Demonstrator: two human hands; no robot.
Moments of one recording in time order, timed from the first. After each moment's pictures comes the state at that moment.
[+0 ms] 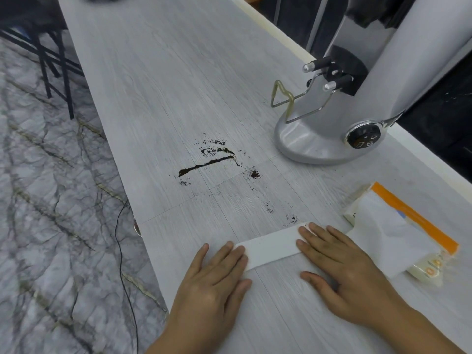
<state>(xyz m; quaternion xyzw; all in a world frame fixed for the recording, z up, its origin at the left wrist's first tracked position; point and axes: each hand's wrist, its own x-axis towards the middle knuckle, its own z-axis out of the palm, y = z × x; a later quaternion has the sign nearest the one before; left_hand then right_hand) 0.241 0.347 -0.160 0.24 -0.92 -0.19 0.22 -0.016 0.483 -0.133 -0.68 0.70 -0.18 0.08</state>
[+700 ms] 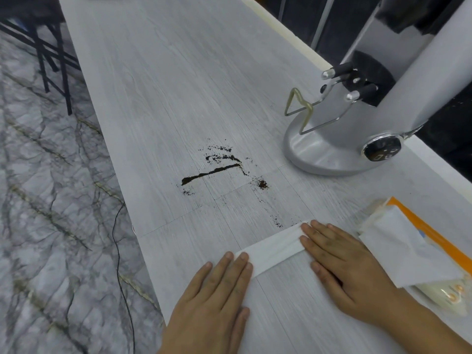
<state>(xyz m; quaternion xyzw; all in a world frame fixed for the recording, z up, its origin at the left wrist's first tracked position) 0.248 0.334 -0.151 0.22 -0.97 -0.10 0.05 -0.032 0.447 -0.139 -0.70 0.68 -0.19 0.07</state>
